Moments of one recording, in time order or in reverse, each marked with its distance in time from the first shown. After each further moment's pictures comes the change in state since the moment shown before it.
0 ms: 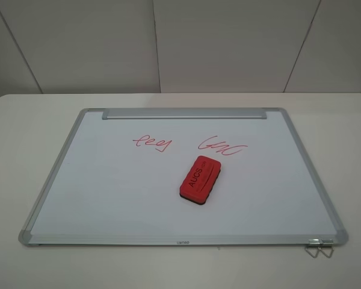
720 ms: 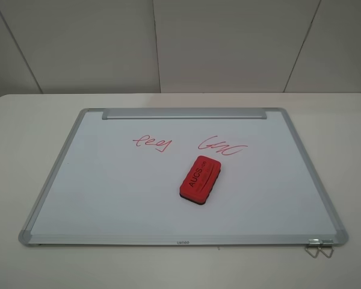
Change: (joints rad) left arm 0.000 0.000 0.000 0.000 0.000 0.000; right arm 0.000 0.000 0.000 0.000 0.000 0.000
